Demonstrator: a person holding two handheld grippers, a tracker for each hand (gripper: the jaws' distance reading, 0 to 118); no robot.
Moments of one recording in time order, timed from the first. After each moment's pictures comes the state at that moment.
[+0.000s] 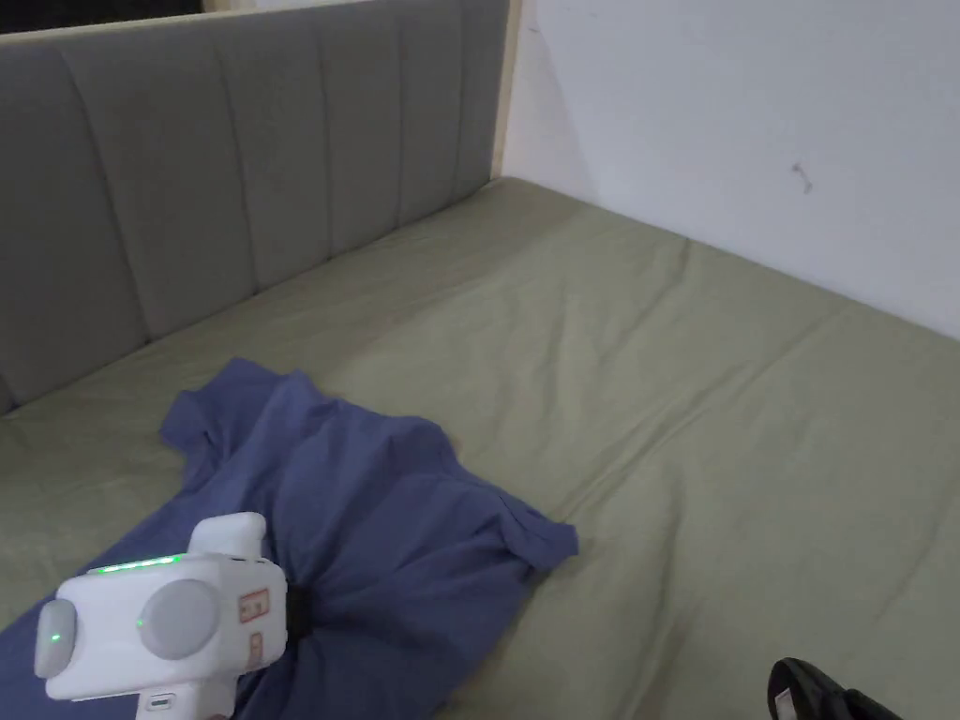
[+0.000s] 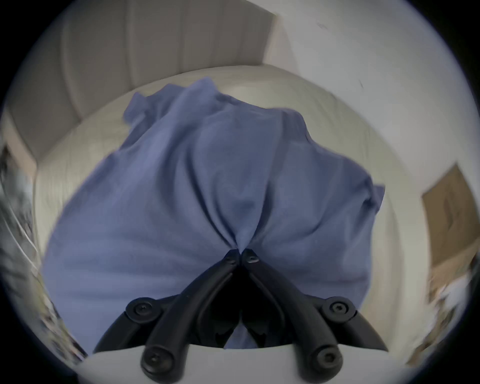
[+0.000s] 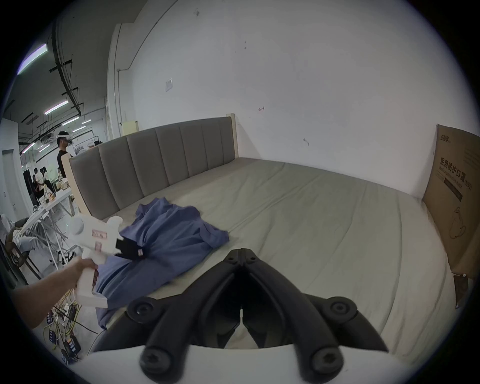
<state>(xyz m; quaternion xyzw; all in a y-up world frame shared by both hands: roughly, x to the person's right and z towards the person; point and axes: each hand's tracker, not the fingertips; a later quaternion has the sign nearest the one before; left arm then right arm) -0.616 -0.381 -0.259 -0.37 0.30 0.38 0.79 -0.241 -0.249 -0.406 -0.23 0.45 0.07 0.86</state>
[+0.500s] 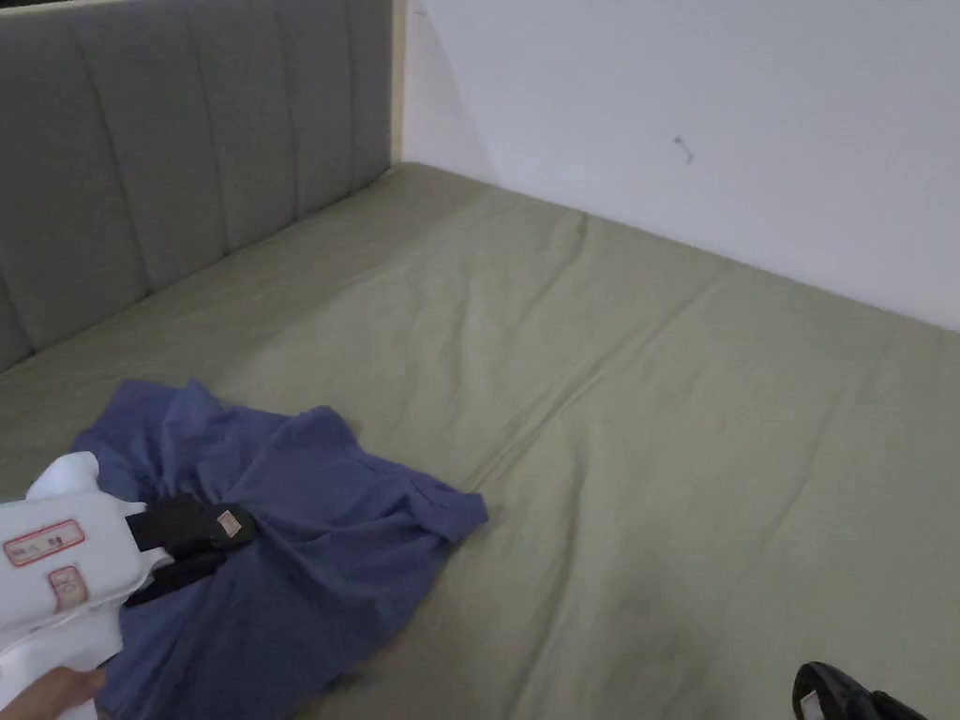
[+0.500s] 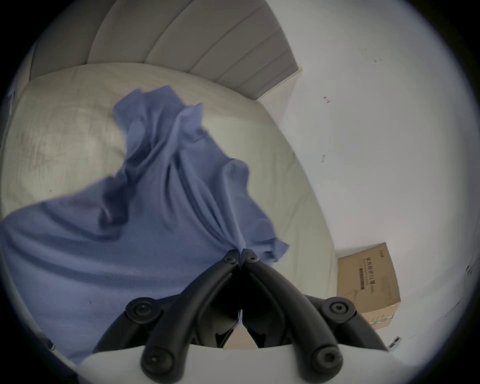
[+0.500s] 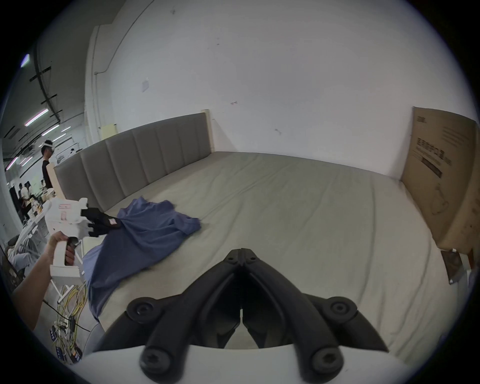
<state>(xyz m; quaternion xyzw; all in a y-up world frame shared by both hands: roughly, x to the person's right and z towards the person) -0.603 -0.312 -0.238 -0.19 0.20 0.51 0.82 -0.159 -0.245 -0.410 -0.25 0.36 0.05 0.90</state>
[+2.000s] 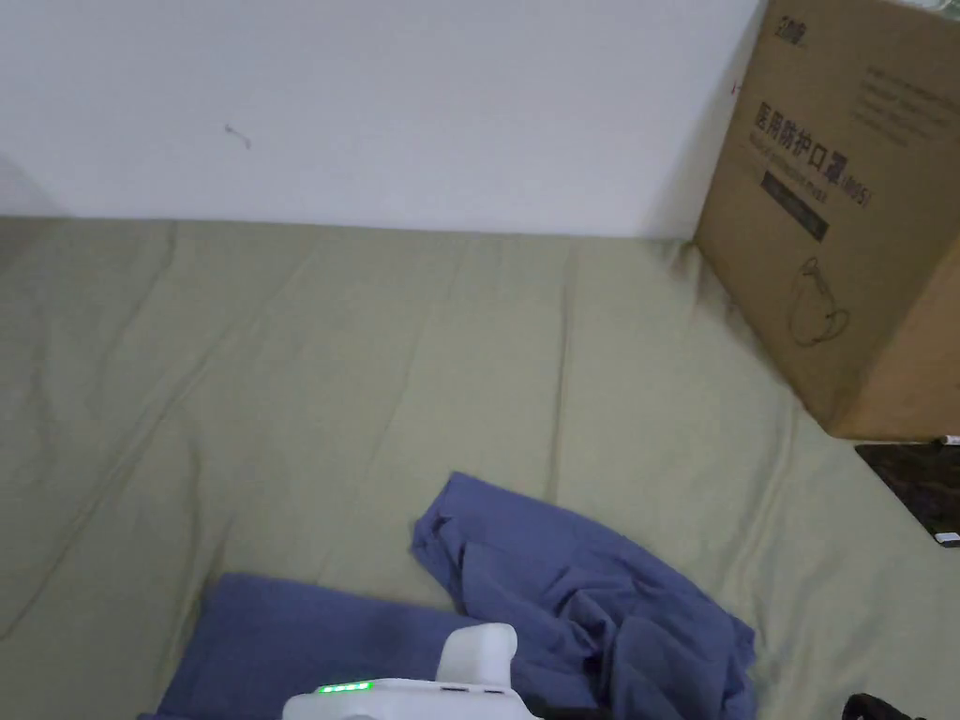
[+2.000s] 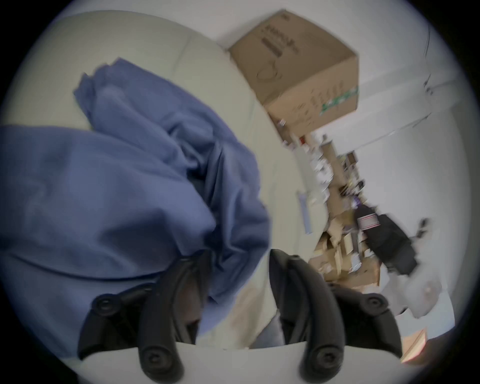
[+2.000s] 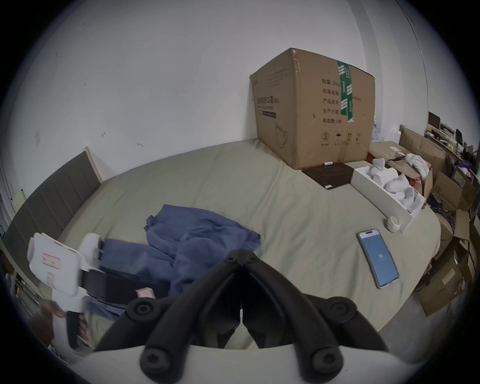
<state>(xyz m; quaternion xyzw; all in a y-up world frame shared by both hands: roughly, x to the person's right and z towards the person) -0.194 -0.316 -0.388 -0.45 -0.28 0.32 0.79 0.111 -0.272 -0.347 -0.28 0.06 -0.05 0.96</state>
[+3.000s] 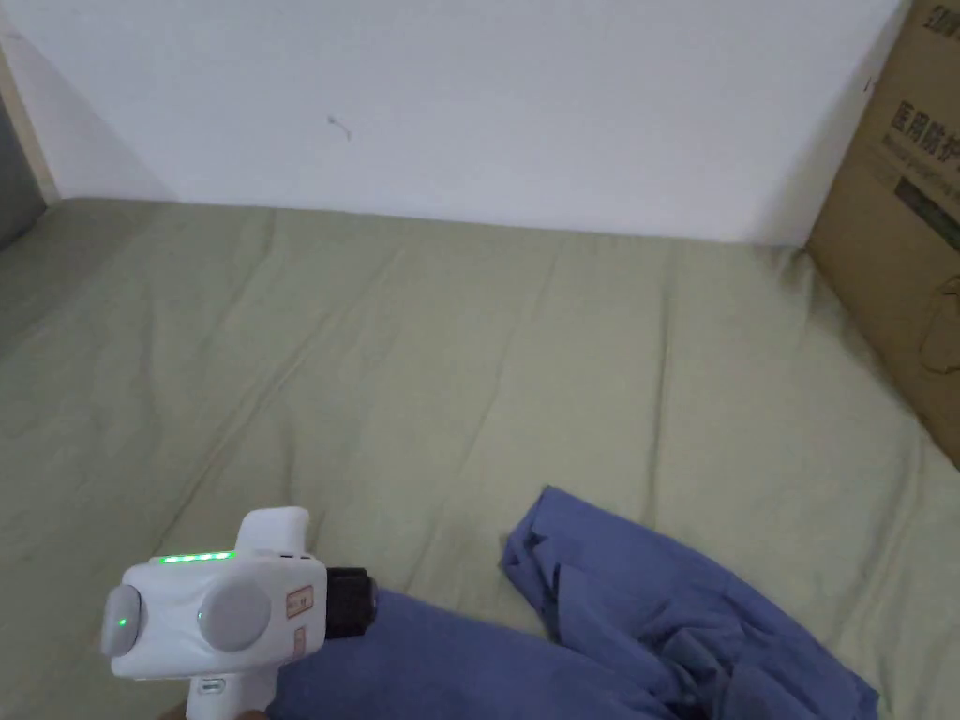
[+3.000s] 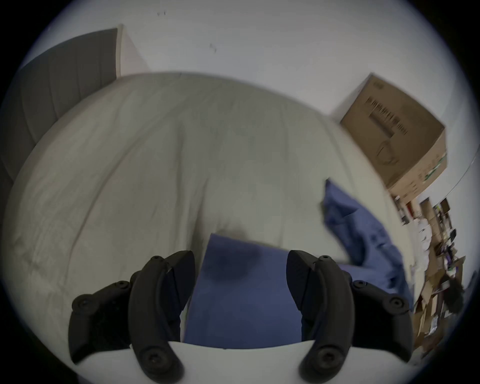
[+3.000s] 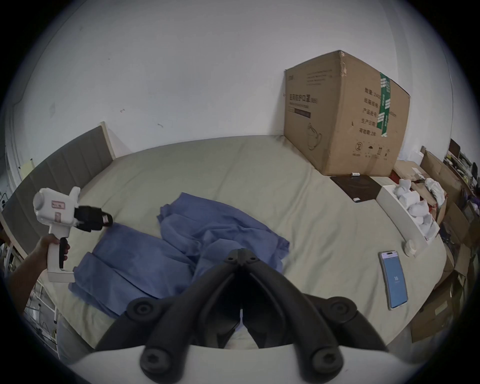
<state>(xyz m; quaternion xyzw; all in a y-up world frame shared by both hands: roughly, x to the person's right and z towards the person) -0.369 -0.368 -0.473 -0.47 0.06 0.15 0.87 0.064 -0.270 -0.382 -0.31 0.10 0.01 0.94</state>
